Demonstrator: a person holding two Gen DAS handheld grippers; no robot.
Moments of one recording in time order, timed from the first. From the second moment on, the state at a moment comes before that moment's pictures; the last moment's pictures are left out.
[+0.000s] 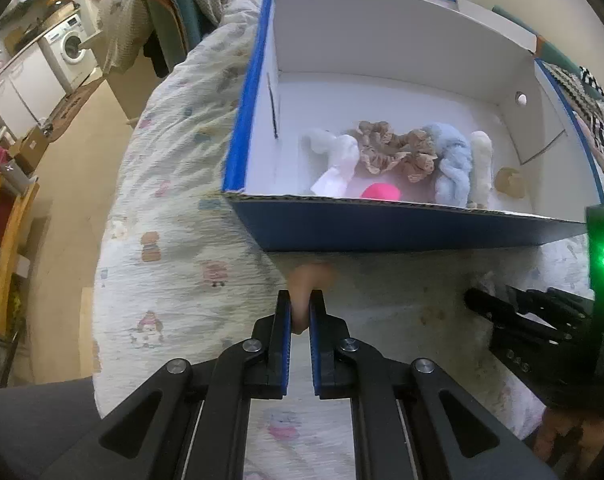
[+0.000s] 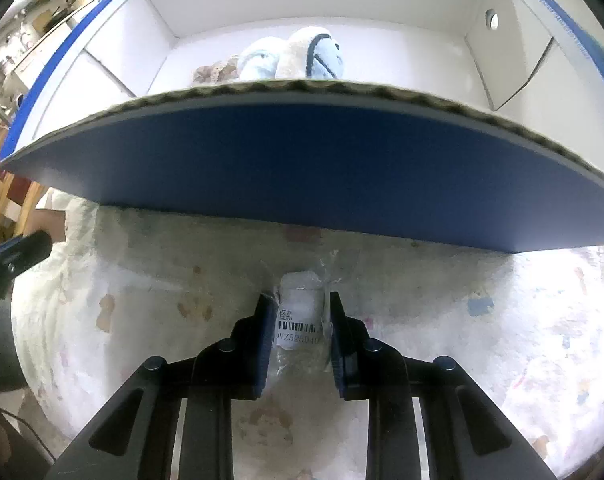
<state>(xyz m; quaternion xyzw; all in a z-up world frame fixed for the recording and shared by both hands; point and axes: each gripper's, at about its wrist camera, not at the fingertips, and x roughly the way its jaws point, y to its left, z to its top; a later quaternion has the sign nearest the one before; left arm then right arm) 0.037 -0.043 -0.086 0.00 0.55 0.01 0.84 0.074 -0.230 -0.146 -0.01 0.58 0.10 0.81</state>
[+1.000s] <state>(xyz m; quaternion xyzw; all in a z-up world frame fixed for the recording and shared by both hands) 0.013 -0.031 -0.041 -0.02 0.49 0.02 0.87 0.023 -0.245 -0.040 0.06 0.48 0.20 0.85</state>
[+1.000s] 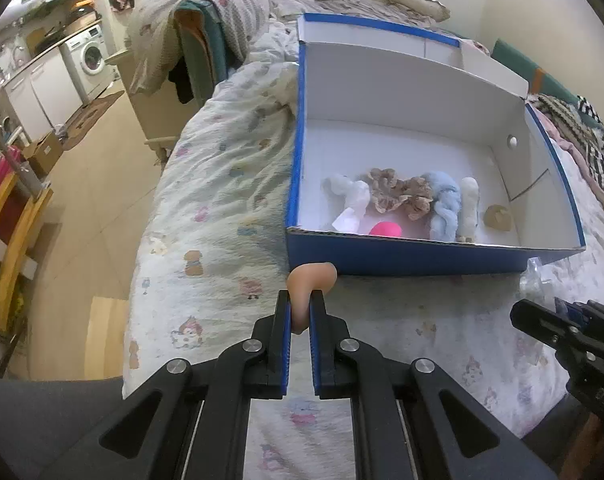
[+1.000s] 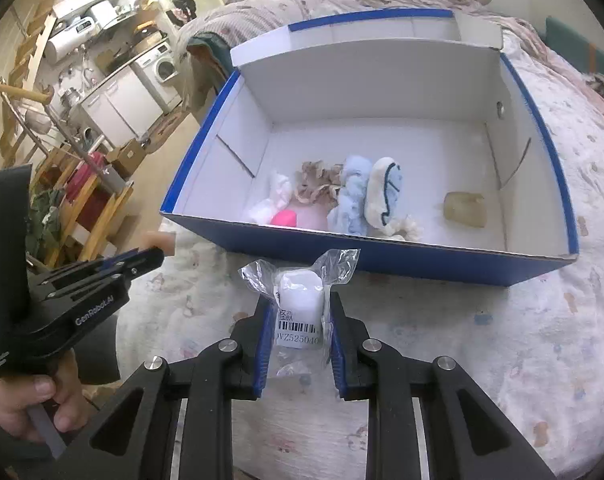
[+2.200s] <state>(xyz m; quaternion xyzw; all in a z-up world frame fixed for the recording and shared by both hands) 0.104 -0.103 -0.004 0.02 0.47 -0.06 0.88 0.114 -0.306 -0.021 0.13 0.47 0.16 0.86</state>
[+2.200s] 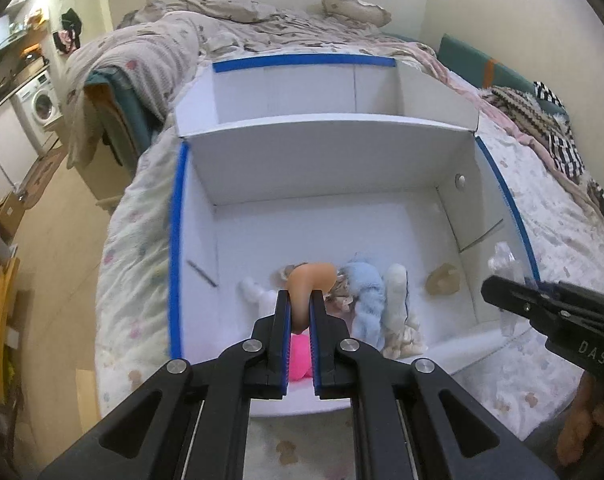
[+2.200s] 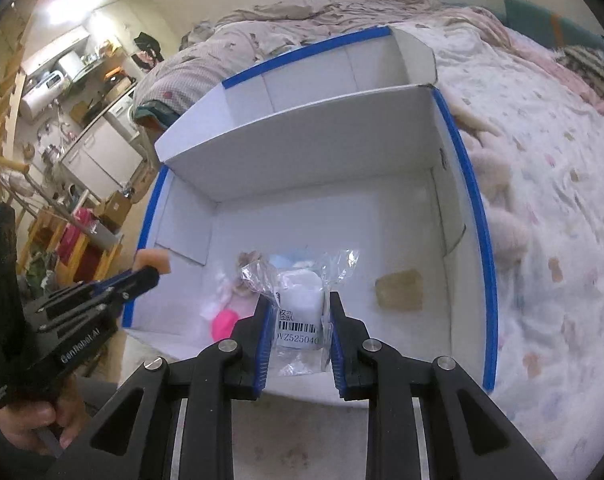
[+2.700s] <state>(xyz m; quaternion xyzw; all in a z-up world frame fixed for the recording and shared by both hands) 0.119 -0.116 -0.047 0.01 0.49 -0.07 0.87 0.123 -0.298 -0.049 0.13 0.48 0.16 0.85</state>
